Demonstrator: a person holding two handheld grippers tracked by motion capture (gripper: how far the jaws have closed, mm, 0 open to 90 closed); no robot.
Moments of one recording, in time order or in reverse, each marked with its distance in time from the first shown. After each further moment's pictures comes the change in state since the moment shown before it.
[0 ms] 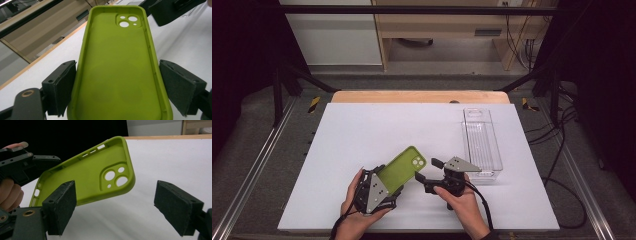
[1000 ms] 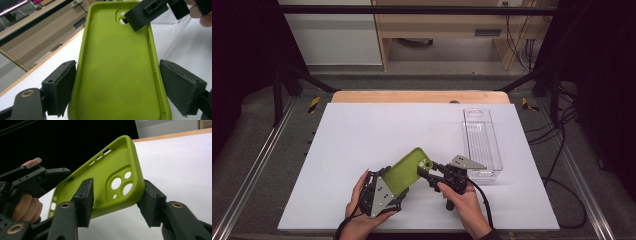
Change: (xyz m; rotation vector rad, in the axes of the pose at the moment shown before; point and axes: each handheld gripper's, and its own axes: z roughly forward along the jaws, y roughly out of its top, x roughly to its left) left arm -0.011 0.004 0.004 -0.028 -0.013 0.019; right arm -0.008 0.001 -0.003 -0.042 0.102 0.114
